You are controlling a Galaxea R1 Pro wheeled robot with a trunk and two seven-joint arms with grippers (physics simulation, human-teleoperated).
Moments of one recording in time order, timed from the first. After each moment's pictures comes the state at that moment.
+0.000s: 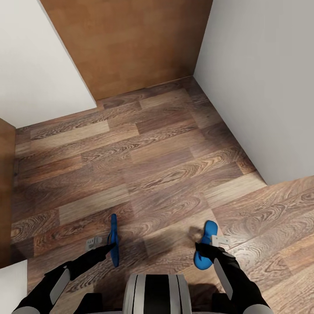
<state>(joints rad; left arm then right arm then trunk) -0.48 0.17 0.09 -0.57 0.41 0.20 -0.83 -0.45 0.03 -0.05 -0.82 -0.16 0.36 -0.09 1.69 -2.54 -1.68</state>
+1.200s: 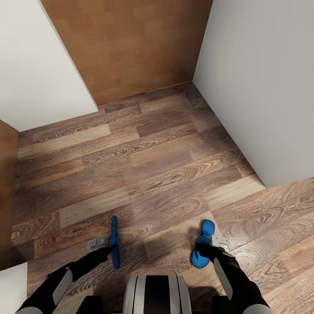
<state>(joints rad) -0.48 0.15 0.09 -0.56 0.41 0.20 -0.77 -0.45 0.03 -0.05 -0.82 -0.16 0.36 -0.09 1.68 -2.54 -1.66</state>
